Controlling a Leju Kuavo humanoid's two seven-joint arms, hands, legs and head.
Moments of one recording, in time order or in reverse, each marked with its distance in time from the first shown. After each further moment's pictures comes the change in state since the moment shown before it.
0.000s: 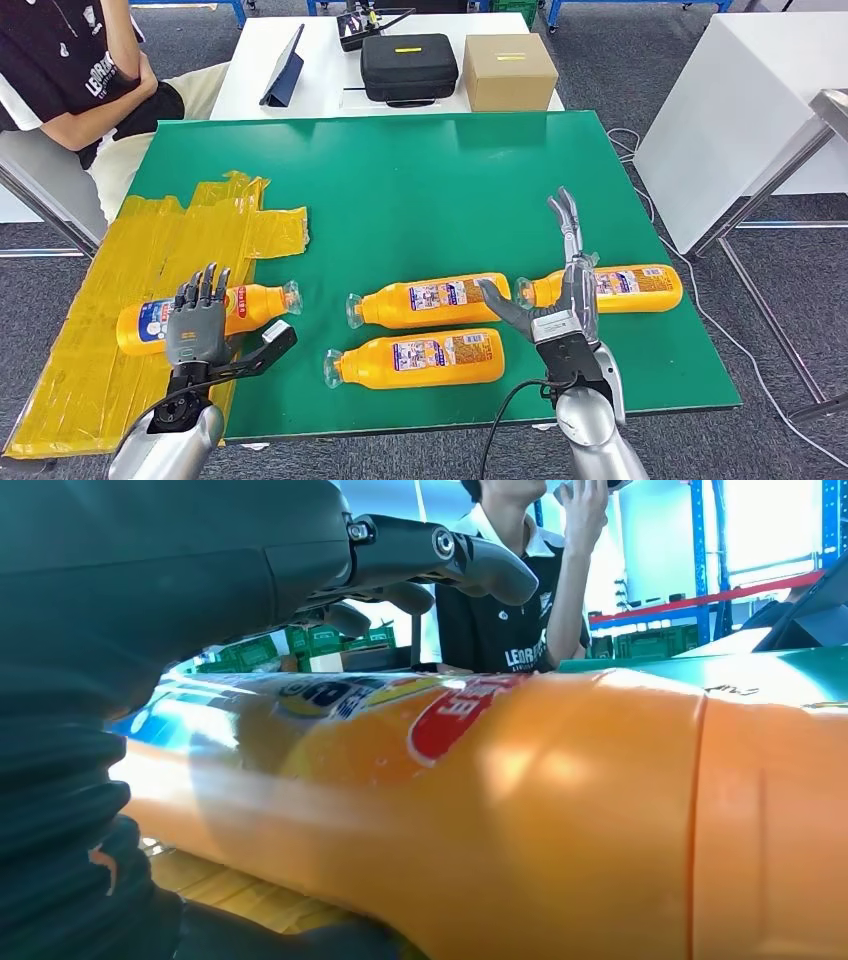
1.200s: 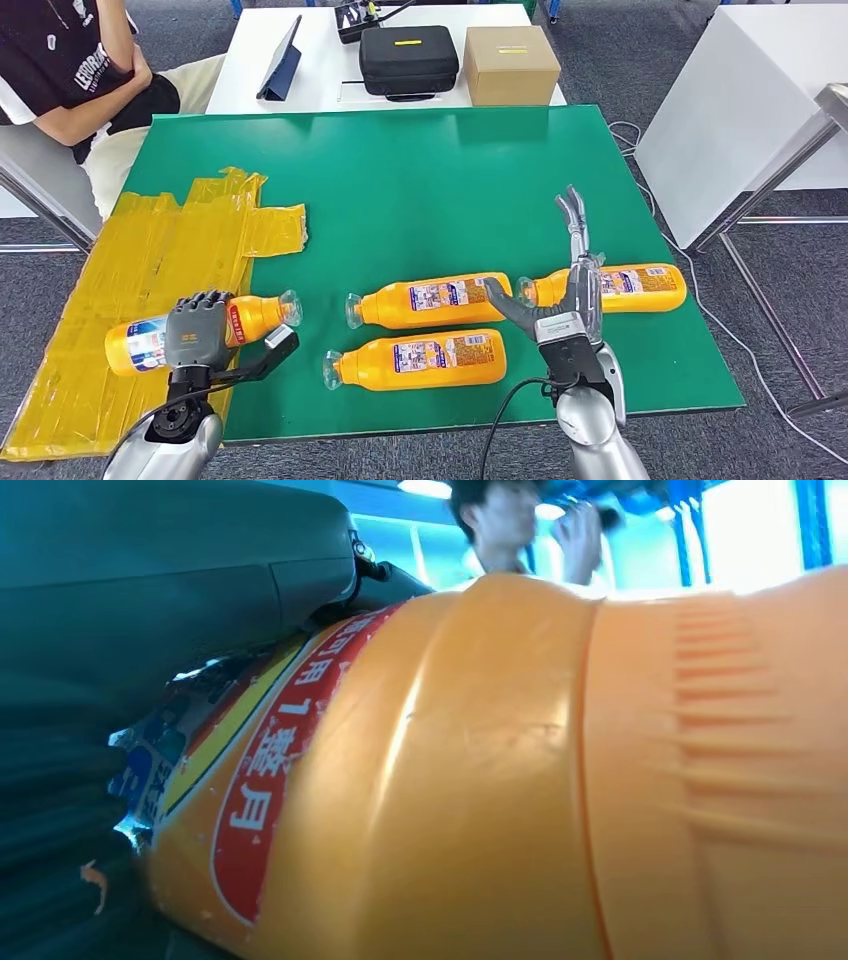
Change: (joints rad) left arm 0.062 0.040 -0.129 -0.159 -0.001 0.020 0.090; right arm -0.002 -0.001 0.000 0.001 -0.003 -0.033 -0.014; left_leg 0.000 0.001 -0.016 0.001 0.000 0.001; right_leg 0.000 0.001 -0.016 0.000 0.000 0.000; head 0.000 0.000
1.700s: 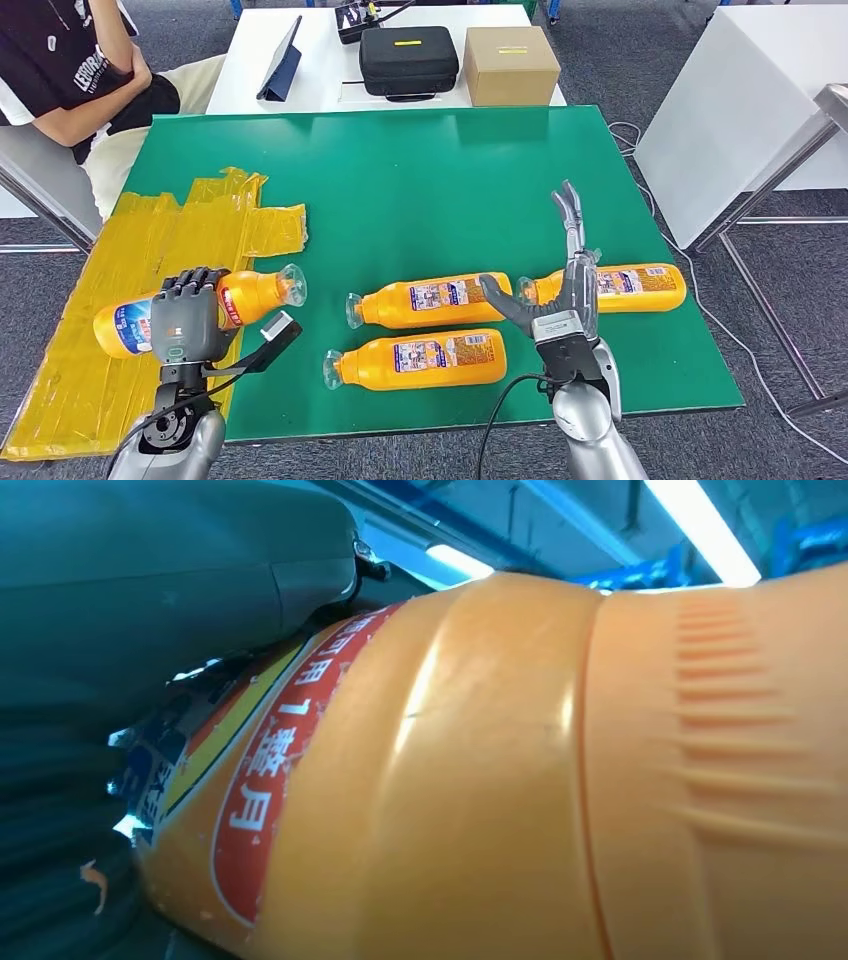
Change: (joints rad) left arm 0.124 -0.071 0.072 -0.362 0.001 0.022 -0.088; right arm -0.019 0.001 0.015 0.008 -0.010 -0.005 -0.014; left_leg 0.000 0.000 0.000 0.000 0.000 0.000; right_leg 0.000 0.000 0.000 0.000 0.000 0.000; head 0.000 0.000
